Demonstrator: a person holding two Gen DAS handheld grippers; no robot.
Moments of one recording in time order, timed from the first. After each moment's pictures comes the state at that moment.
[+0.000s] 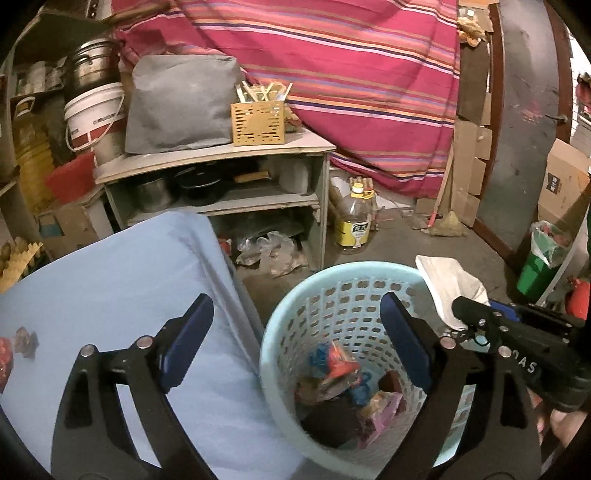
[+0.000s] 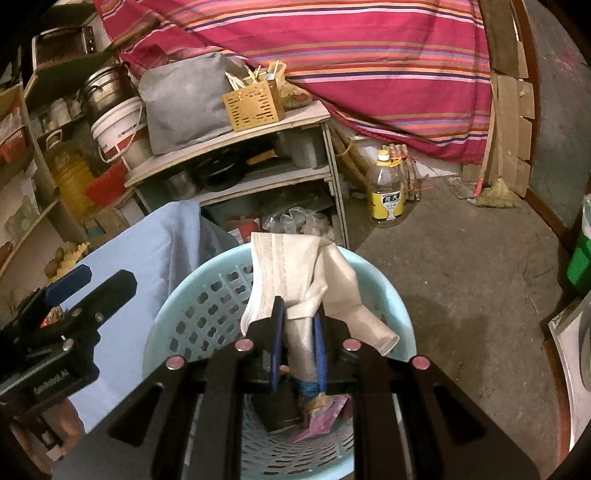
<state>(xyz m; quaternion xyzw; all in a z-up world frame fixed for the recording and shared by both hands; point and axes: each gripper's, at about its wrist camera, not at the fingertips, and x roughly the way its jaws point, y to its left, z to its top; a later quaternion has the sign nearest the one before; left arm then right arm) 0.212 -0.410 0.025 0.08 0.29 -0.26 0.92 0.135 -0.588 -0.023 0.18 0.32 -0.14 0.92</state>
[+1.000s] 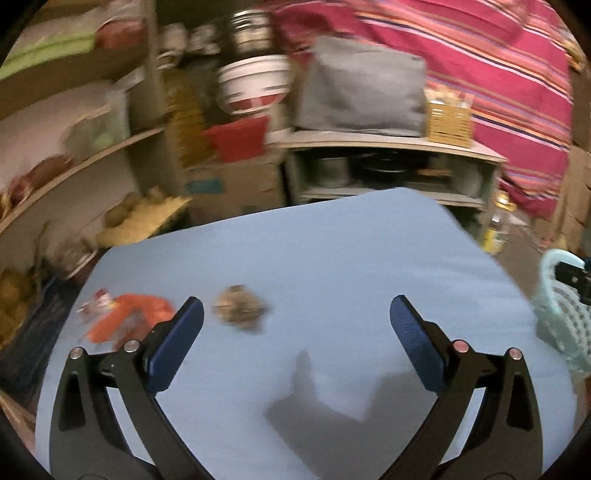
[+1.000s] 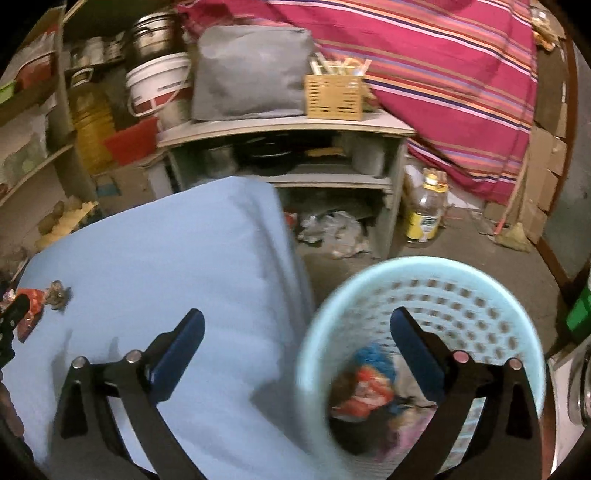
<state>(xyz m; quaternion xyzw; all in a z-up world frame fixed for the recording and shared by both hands) 0.282 -0.115 0.014 0.06 0.30 -0.03 0.95 0.243 -0.418 -0.014 0.08 0.34 -0.13 0.93</state>
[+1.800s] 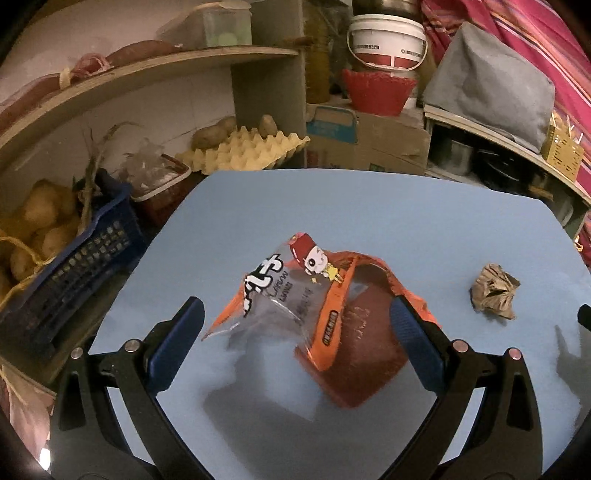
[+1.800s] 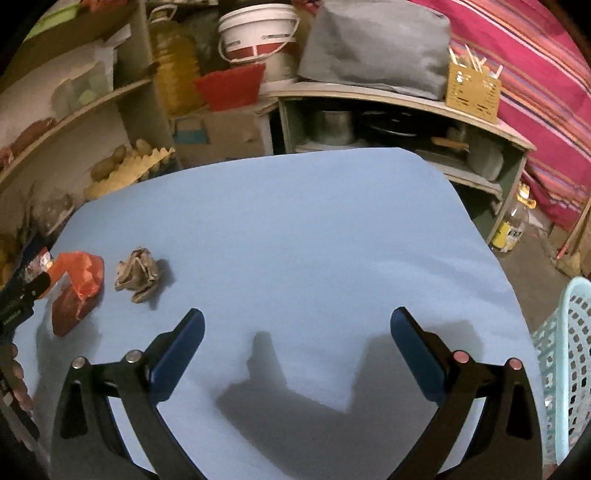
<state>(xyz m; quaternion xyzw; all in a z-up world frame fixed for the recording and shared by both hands) 0.342 0.100 -0.037 -0.02 0.36 0.08 0.93 0.328 -0.213 -0.049 0.04 0.39 -0.02 0.92</state>
